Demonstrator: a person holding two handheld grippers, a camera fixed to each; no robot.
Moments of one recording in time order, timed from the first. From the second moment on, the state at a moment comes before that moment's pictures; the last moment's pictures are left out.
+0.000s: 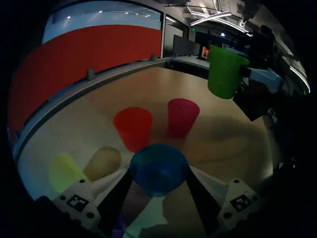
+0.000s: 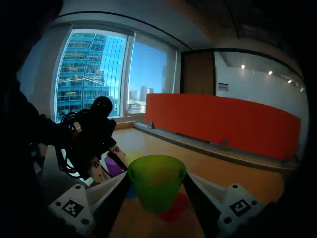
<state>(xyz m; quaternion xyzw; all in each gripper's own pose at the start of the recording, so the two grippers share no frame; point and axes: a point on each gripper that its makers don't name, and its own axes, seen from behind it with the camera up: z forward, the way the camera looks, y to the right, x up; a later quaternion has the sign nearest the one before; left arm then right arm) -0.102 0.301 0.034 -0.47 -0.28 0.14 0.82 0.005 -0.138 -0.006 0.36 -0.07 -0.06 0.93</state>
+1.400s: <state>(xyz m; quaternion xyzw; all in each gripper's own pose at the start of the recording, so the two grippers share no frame) 0.046 0.255 0.030 -0.44 -0.08 0.04 0.90 0.026 -0.155 -0.019 0.37 -0.06 -0.08 0.92</state>
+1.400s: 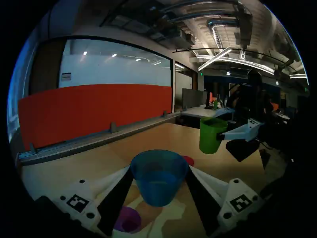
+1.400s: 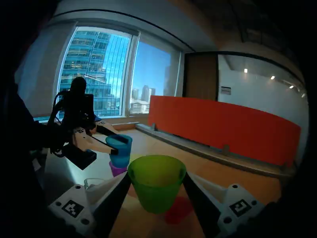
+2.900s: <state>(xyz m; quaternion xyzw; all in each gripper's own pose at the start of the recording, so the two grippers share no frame) 0.122 0.199 0.024 -0.39 0.00 0.06 0.92 0.024 -0.215 -0.023 0.42 -0.06 -0.08 0.90</state>
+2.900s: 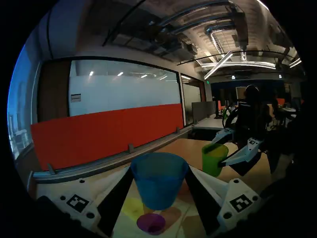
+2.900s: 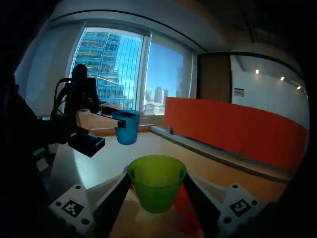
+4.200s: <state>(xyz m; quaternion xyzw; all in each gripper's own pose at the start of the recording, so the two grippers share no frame) 0.178 0.181 0.015 -0.36 0.06 0.19 0.91 0.019 -0.285 -0.023 0.48 -0.06 -0.05 0.87</state>
